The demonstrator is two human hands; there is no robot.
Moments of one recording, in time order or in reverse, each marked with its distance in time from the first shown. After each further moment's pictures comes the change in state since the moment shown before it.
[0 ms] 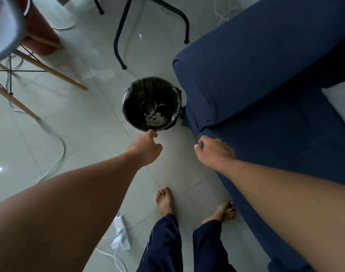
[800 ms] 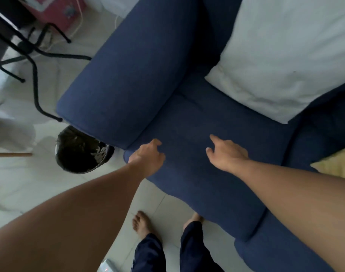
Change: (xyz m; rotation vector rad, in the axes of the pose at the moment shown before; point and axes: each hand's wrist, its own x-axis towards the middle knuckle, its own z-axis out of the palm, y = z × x) left_hand -0.035 0.280 0.095 0.283 -0.143 0.259; right_hand -0.082 0.296 -0.076 0.187 0.110 0.283
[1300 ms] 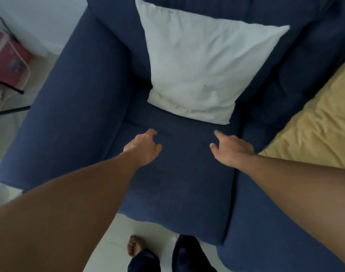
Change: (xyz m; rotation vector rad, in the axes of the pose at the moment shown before) left_hand 0.031 0.198 -0.019 0.235 -0.005 0.235; right_hand -0.012 0.170 -0.068 0.142 0.117 0.183
